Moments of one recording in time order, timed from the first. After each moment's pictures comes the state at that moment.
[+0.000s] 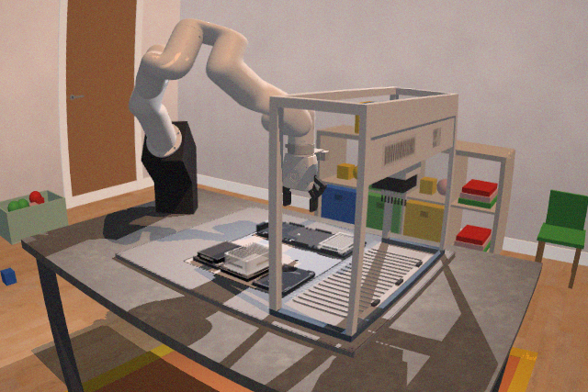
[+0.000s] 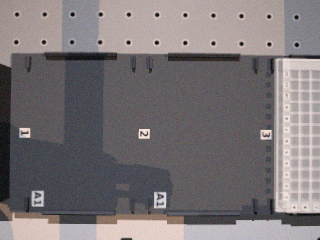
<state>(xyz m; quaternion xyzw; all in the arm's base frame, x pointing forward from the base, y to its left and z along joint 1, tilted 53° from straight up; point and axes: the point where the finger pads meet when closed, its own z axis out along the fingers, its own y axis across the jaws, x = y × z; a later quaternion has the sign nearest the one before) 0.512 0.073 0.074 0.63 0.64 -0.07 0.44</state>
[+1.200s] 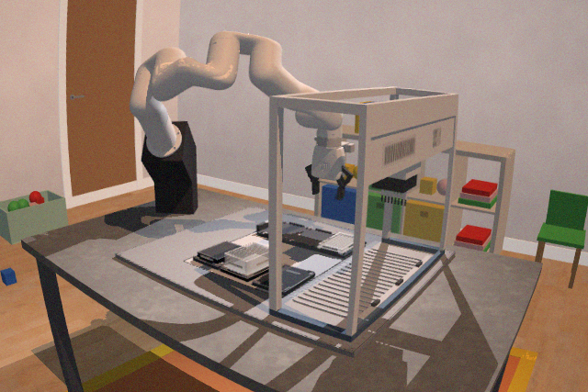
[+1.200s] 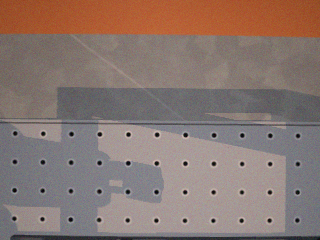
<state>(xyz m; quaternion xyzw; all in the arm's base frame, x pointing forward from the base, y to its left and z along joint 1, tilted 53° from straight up) 0.539 0.188 -0.028 0.63 0.64 -0.07 0.44</state>
